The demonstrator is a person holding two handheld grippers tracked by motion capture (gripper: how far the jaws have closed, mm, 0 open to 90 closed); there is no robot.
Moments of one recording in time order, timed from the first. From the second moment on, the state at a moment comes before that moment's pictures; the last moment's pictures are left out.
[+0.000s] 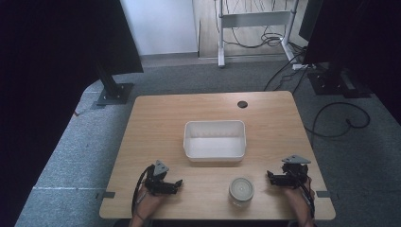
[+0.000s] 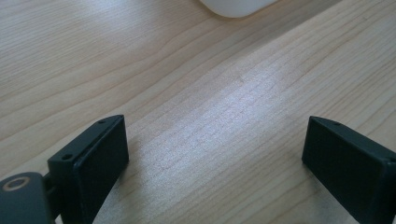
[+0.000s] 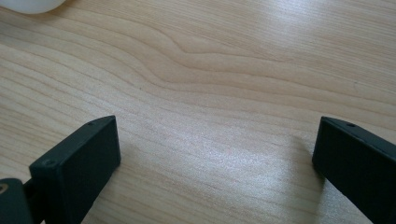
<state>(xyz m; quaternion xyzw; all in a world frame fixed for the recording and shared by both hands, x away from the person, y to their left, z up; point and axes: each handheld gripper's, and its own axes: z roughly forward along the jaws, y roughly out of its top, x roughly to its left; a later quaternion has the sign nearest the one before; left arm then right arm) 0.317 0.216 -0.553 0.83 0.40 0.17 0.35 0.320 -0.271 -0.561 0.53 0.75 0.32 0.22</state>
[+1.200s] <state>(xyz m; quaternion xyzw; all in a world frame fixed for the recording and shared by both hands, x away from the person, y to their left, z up) 0.291 0.186 -0.538 0.84 0.34 0.15 0.39 0.320 -0.271 -0.561 0.53 0.75 0.32 0.22</state>
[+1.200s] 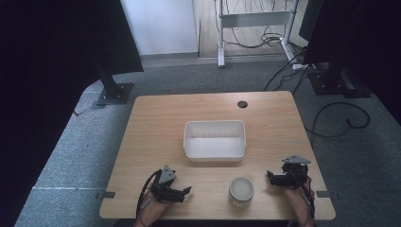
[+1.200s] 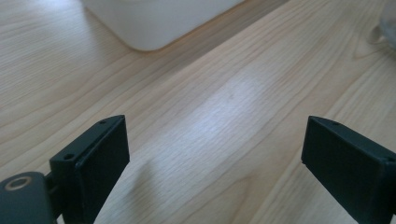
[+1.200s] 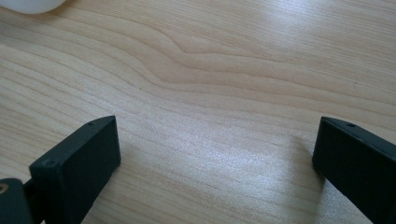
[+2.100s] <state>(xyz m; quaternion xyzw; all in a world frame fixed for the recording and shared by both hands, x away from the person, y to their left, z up) 0.283 0.139 -0.521 0.86 0.27 0.13 0.42 0.320 -0.271 -0.561 0.53 0.75 0.32 0.22</state>
